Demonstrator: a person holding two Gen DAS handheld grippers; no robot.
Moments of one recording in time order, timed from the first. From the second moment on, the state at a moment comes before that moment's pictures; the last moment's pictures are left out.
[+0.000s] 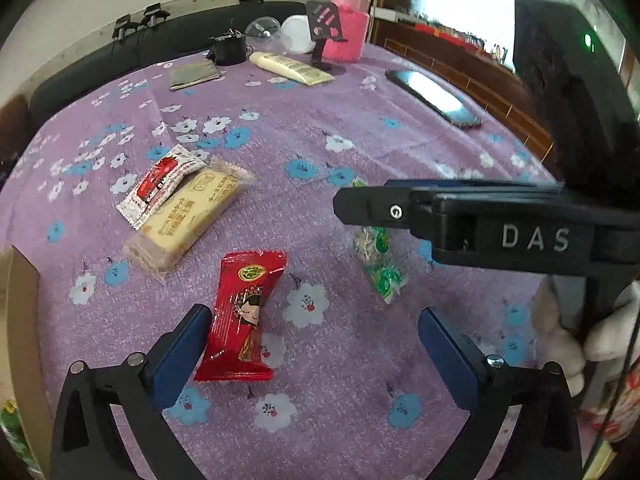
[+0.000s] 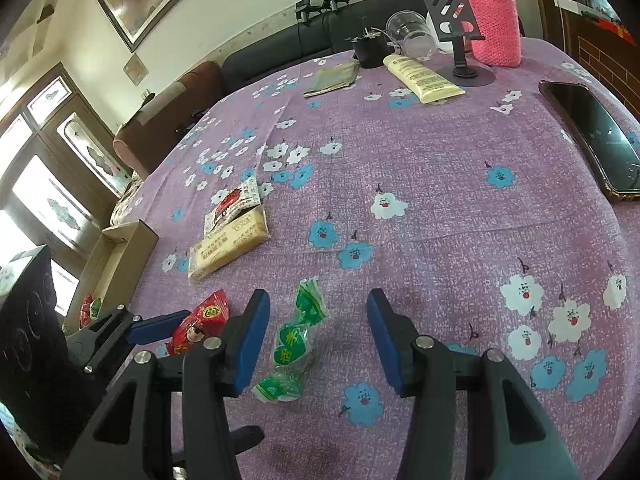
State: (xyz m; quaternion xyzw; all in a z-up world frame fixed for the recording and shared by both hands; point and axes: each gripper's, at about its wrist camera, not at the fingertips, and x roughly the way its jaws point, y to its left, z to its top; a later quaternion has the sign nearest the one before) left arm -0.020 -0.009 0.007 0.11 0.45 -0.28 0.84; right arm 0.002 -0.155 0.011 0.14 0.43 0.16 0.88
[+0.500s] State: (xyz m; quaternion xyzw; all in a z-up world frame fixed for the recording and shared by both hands) left arm -0.022 0.007 0.016 0.08 0.46 -0.24 0.85; right arm -0.017 -0.110 0.011 -0.01 0.43 0.13 0.89
